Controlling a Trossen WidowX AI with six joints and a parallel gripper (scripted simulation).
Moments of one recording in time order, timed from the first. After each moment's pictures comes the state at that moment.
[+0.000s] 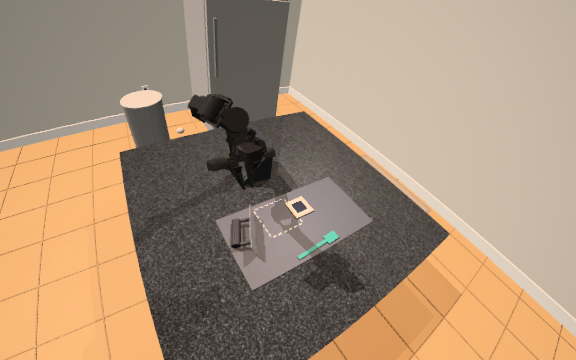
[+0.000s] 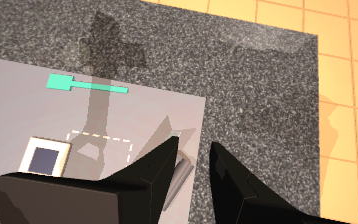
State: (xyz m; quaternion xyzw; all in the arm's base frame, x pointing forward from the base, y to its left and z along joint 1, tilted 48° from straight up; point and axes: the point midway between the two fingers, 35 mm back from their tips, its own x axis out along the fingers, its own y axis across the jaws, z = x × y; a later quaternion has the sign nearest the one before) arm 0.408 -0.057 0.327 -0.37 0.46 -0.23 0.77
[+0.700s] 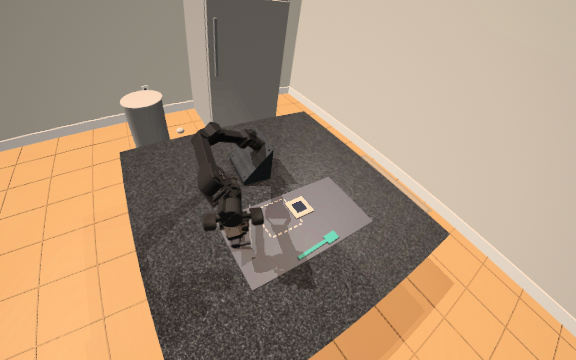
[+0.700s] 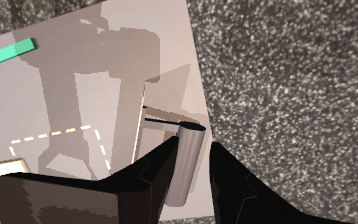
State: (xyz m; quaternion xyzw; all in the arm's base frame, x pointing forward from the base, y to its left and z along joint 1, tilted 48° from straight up) arm 0.397 -0.239 0.229 -0.16 0.57 -0.41 0.69
